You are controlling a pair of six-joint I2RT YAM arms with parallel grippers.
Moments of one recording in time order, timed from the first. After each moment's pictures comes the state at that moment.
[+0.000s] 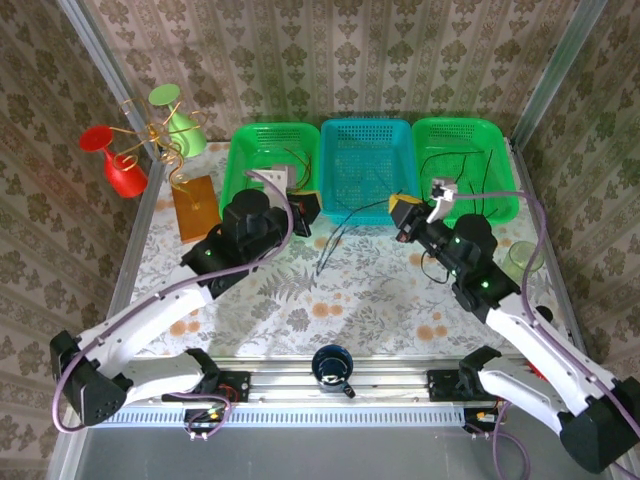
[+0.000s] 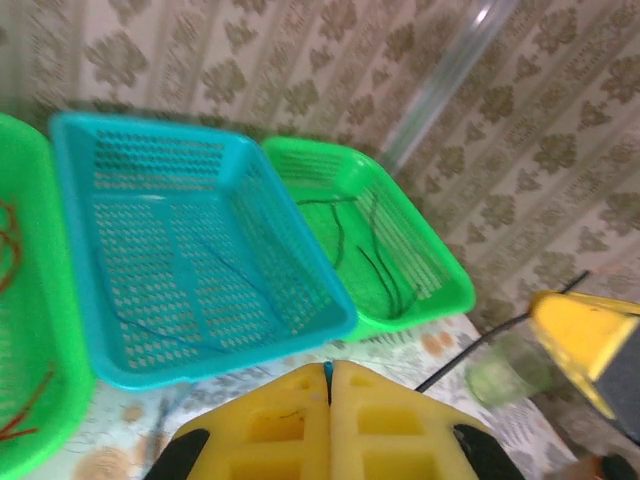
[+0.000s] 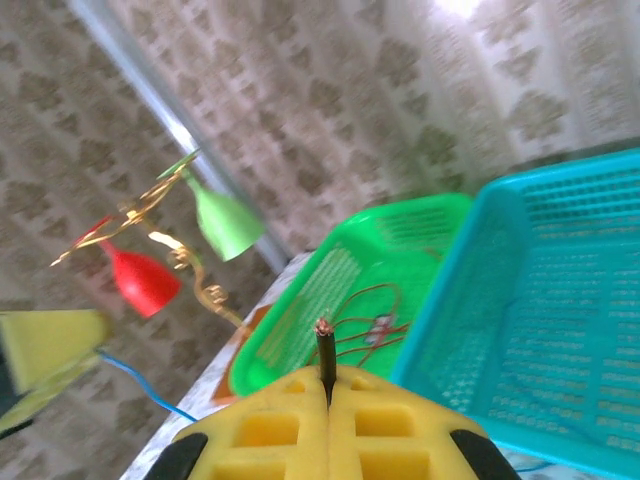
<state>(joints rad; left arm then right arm) -0.84 1.11 1.04 -0.12 -0.11 -0.49 0.44 0.86 0.67 0.19 -0.05 0.50</state>
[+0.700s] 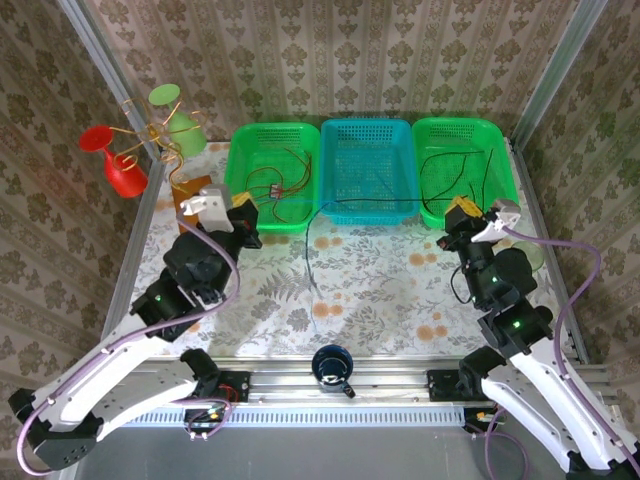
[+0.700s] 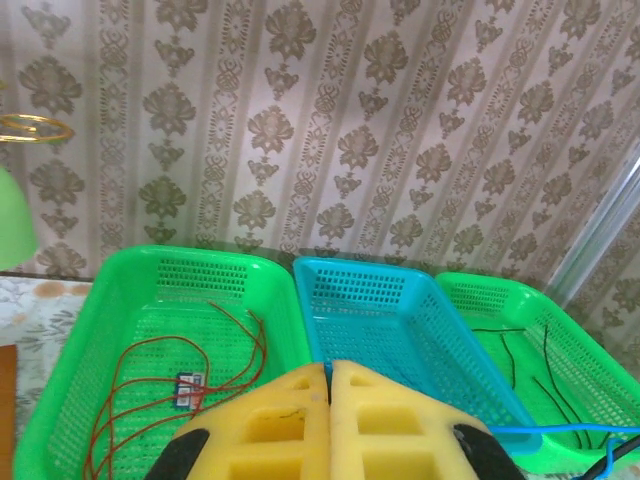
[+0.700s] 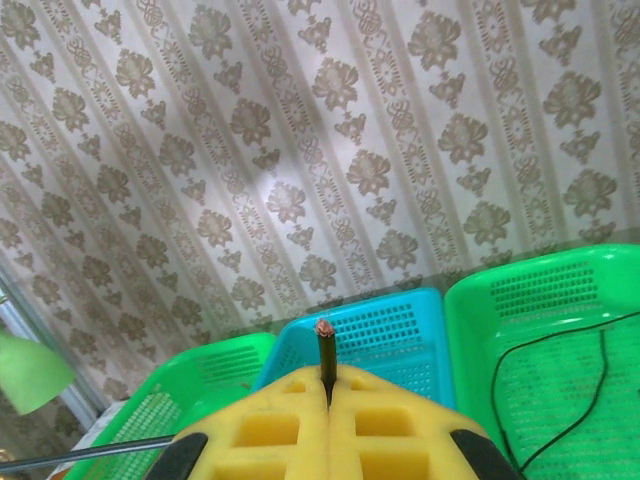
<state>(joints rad) -0.87 0.74 0.88 -0.14 -0.55 -0.29 0.42 0.54 0.60 0.09 0.38 0.31</state>
